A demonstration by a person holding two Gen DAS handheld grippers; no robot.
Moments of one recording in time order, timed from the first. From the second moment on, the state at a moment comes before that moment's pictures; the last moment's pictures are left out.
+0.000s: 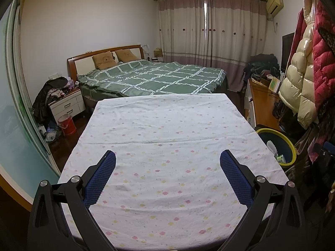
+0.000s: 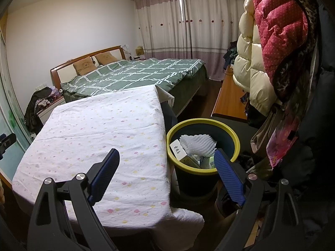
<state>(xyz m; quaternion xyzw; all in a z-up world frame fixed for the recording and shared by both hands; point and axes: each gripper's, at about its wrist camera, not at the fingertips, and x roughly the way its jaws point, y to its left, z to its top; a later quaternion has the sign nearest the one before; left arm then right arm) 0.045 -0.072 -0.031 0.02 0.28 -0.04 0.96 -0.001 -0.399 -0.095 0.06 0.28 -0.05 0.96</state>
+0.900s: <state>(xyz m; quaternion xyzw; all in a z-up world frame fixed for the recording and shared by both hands) 0.049 -0.074 -0.036 0.02 0.29 -0.04 0.96 0.000 -0.400 -0.102 0.07 0.28 -0.05 0.96</state>
